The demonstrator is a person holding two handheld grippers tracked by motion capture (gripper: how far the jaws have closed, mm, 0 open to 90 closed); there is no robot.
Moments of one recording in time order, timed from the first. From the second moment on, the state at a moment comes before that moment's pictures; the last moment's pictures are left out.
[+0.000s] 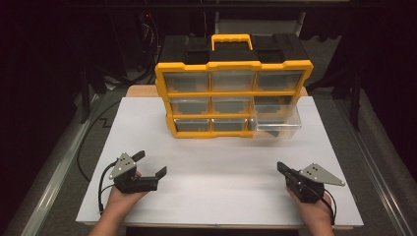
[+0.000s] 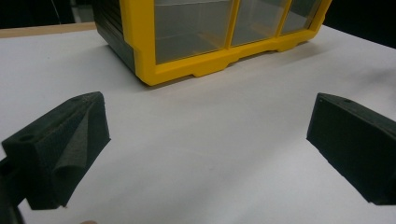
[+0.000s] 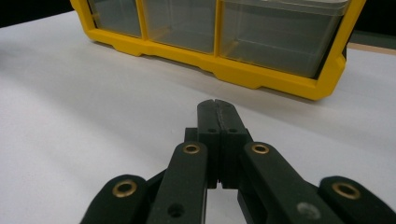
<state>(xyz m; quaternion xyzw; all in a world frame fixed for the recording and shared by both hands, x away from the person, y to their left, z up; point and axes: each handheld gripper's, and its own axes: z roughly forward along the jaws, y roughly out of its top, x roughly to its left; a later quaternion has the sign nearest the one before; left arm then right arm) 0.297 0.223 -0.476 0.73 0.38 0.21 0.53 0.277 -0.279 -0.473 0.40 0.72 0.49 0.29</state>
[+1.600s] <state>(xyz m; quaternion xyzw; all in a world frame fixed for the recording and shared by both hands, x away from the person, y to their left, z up) 0.296 0.224 -0.477 0.73 0.36 0.21 0.53 0.301 -0.237 -0.444 0.37 0.70 0.52 0.32</state>
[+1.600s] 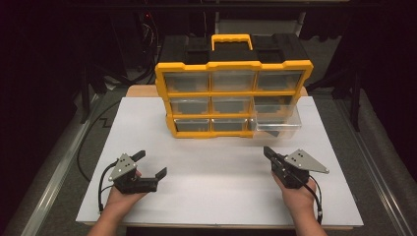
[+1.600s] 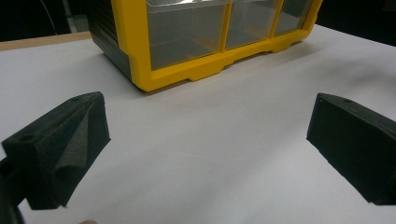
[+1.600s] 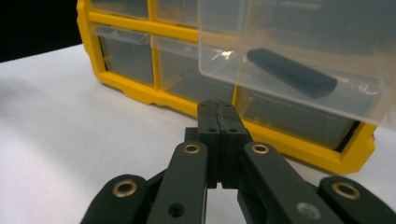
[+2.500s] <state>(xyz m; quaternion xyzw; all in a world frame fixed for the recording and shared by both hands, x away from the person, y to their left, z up) 0.296 0.225 -0.476 0.73 0.36 0.21 0.54 0.308 -0.248 -0.406 0.37 0.68 0.52 0.37</state>
